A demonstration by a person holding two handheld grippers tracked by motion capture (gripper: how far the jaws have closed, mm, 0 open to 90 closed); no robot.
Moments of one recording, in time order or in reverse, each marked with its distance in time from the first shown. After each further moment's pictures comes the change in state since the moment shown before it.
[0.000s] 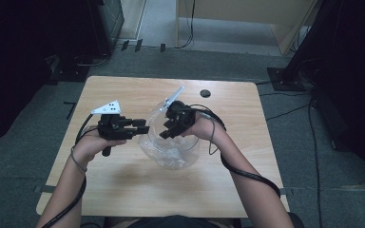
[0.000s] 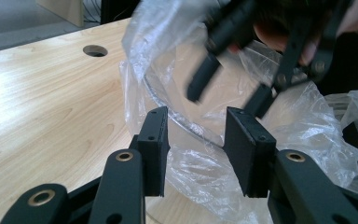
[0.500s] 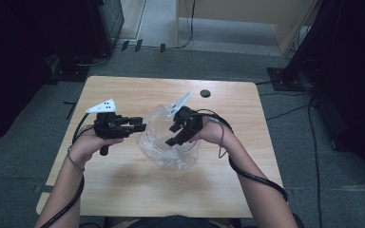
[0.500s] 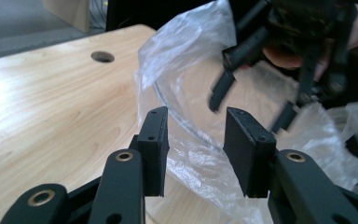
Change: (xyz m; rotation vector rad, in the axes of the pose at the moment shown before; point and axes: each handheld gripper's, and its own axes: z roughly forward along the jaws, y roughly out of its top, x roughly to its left) left arm 0.003 0.002 -0.010 -0.043 0.012 -0.022; right arm -0.002 -0.022 -0.006 -0.037 0.057 -0.044
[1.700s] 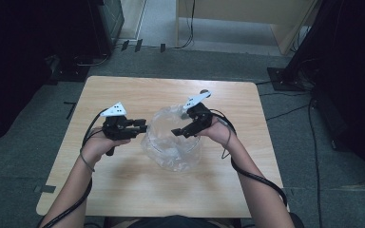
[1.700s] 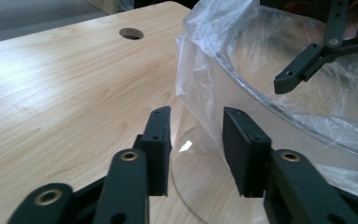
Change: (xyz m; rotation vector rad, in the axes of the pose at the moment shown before) left arm 0.012 -0.018 0.027 0.073 0.127 0.018; right arm -0.037 -0.039 0.004 -0.227 -0.119 0.109
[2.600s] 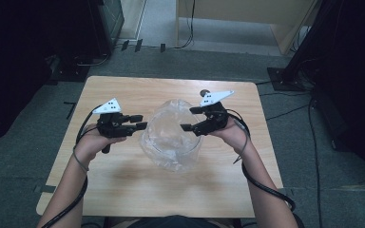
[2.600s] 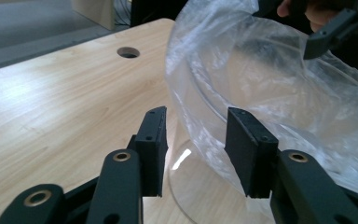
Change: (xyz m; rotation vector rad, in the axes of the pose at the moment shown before) left arm -0.007 0.015 -0.019 -0.025 -0.024 0.039; right arm 0.018 -0.002 -0.058 -0.153 -0.067 0.017
